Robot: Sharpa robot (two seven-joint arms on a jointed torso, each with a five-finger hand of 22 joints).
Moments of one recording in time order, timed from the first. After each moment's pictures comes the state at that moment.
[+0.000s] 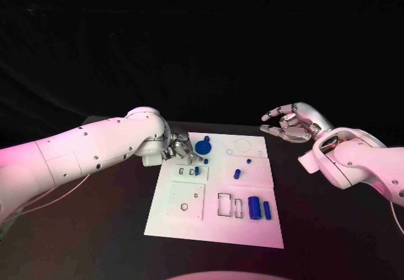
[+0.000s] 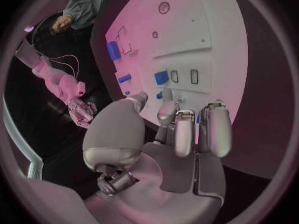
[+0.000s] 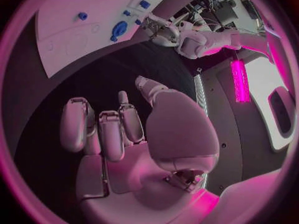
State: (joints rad) left arm 1.30 -0.61 -0.02 1.29 -1.01 0.32 -0.51; left_hand 1.06 -0.09 0.33 0.29 0.06 0.78 0.08 0.86 0.50 1.27 0.00 1.30 1.05 1.47 -0.06 1.56 1.31 0.08 1.46 0.03 1.43 1.25; right arm 1.29 -0.97 -0.12 1.60 -0.84 -0.54 0.10; right_hand 1.25 -0.17 0.42 0.11 0.19 0.83 0.17 0.26 0.41 1.39 0.08 1.37 1.31 1.47 0.01 1.49 1.31 0.06 1.38 0.12 1.29 1.31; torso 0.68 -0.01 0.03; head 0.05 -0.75
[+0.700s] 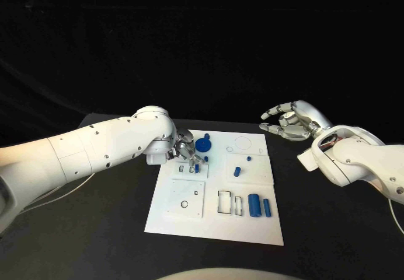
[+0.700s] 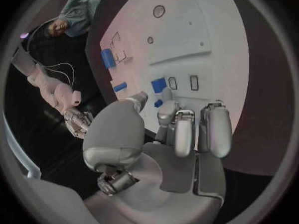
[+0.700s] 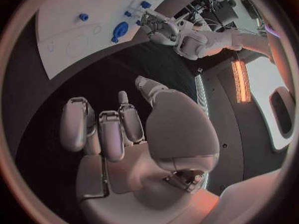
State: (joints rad) left arm 1.30 -0.57 -0.03 1.26 -1.05 0.37 -0.53; left_hand 1.06 -0.09 0.32 0.29 0.06 0.78 0.07 0.86 0.51 1.26 0.00 1.30 1.03 1.47 -0.06 1.56 1.31 0.08 1.46 0.03 1.43 1.26; right arm 1.29 -0.96 -0.12 1.59 -0.84 -0.54 0.09; right_hand 1.25 -0.17 0.42 0.11 0.20 0.83 0.17 0.26 0.41 1.39 0.08 1.37 1.31 1.47 0.01 1.49 1.31 0.06 1.38 0.12 1.29 1.31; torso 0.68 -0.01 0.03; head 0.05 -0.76
